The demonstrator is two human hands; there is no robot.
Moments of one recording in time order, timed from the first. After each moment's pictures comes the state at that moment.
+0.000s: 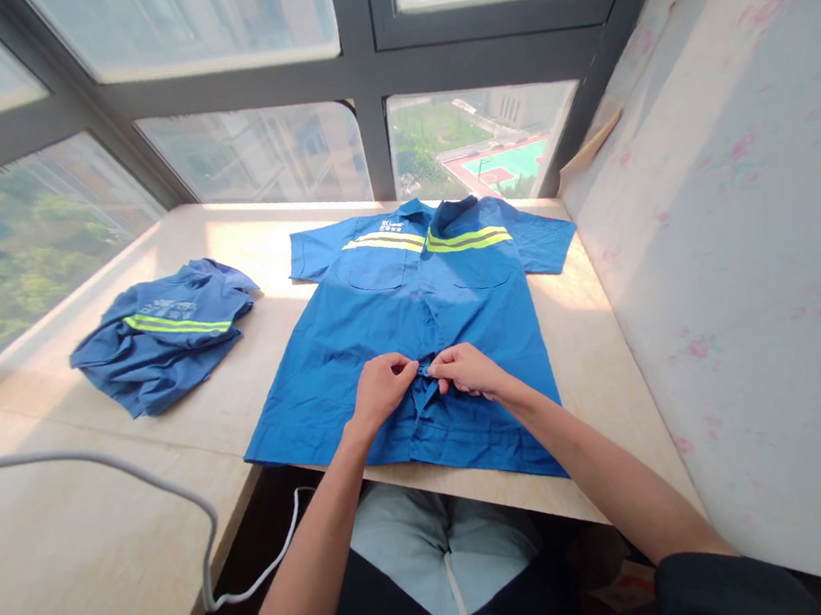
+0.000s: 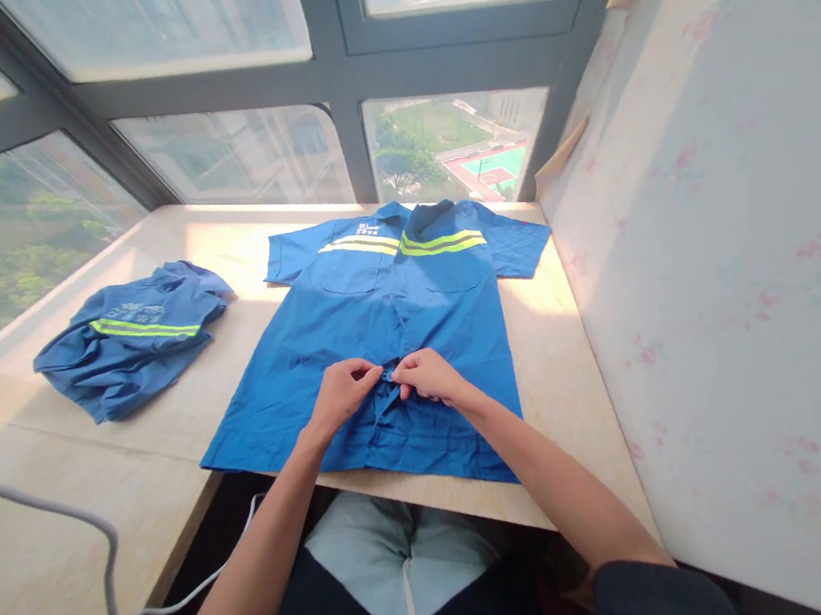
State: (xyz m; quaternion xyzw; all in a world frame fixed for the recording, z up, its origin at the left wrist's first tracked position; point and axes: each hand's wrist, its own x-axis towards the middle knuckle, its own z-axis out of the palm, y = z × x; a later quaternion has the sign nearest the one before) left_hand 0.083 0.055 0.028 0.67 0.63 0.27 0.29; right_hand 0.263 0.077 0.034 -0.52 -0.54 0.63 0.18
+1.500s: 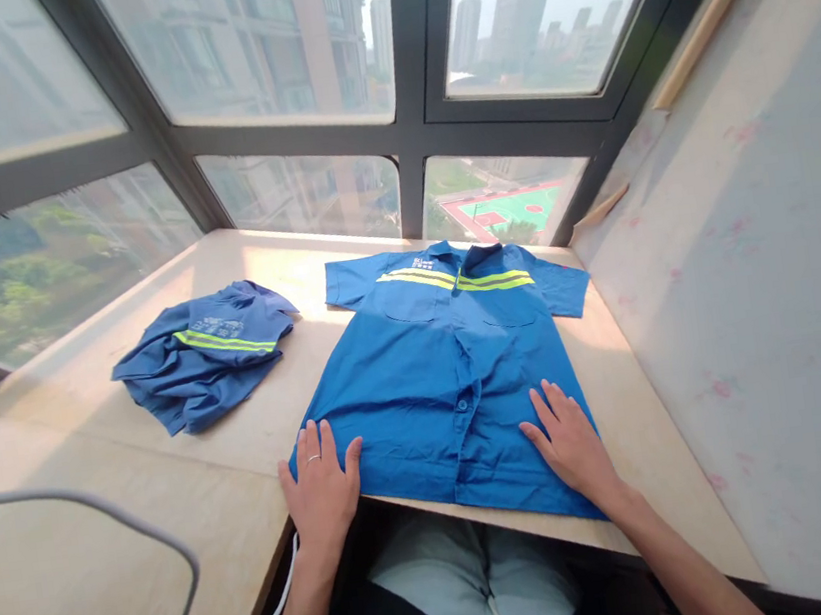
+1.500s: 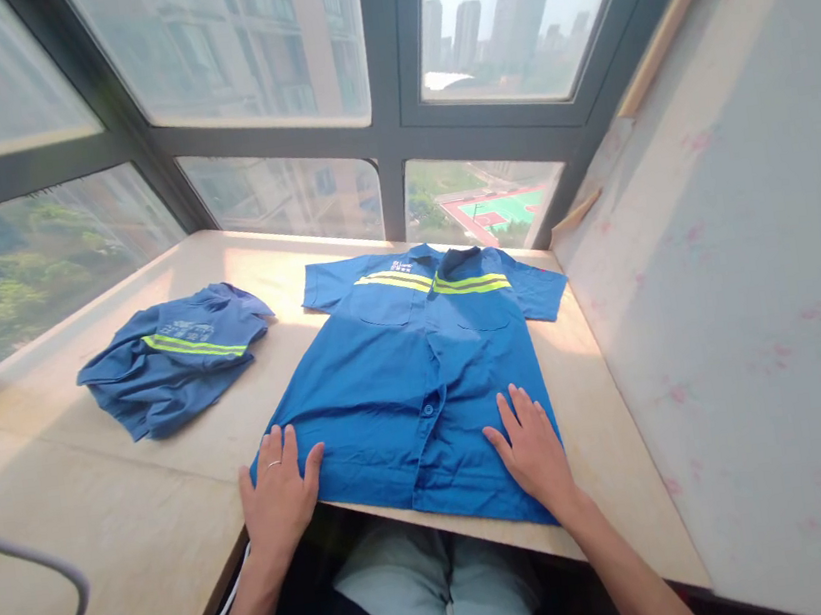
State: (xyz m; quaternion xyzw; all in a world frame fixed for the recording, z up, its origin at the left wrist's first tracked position) left_hand -0.041 -0.050 -0.001 0.59 0.79 0.13 -0.09; right_hand 0.342 0.001 -0.037 -0.60 -0.78 -0.04 0.15
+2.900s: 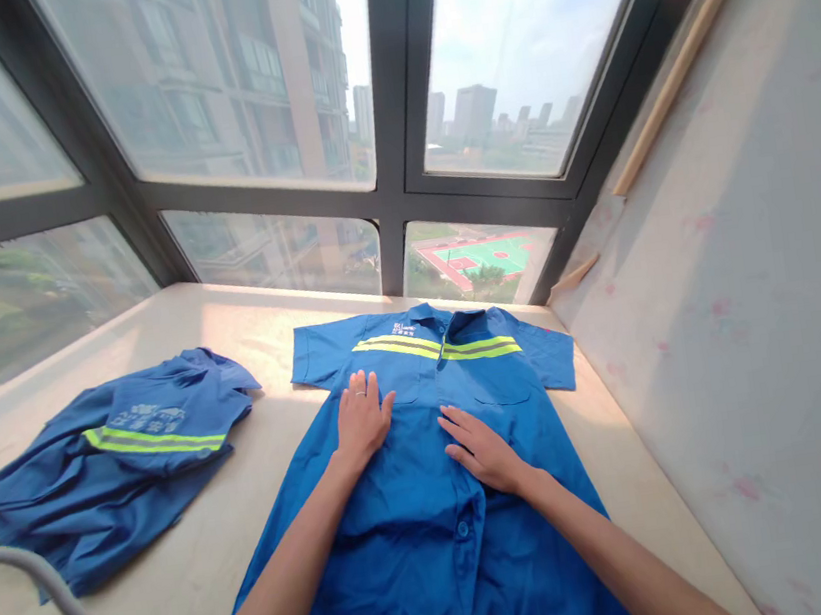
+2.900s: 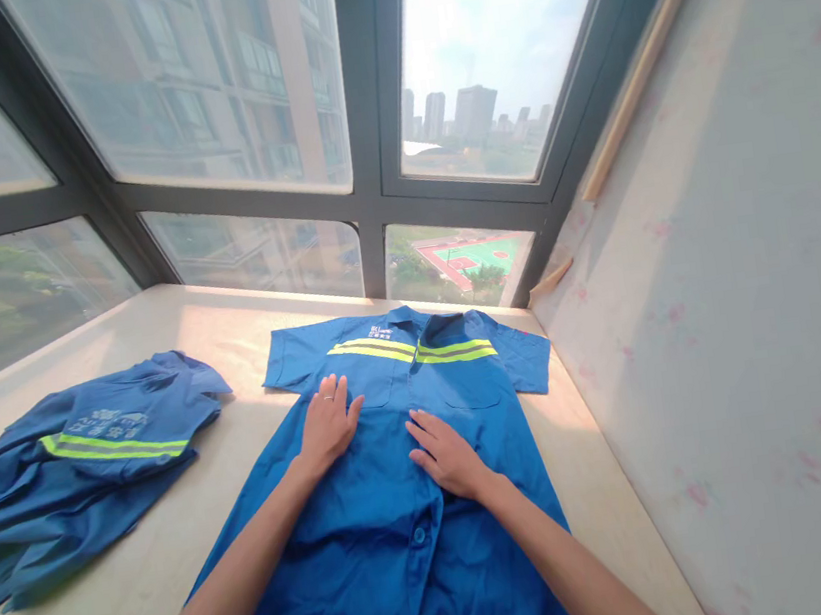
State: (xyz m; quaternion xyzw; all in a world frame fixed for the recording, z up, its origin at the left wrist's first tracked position) left_hand 0.003 0.202 -0.009 0.74 0.64 0.22 -0.05; right_hand 0.260 0.151 -0.009 -0.40 -0.89 0.11 0.19
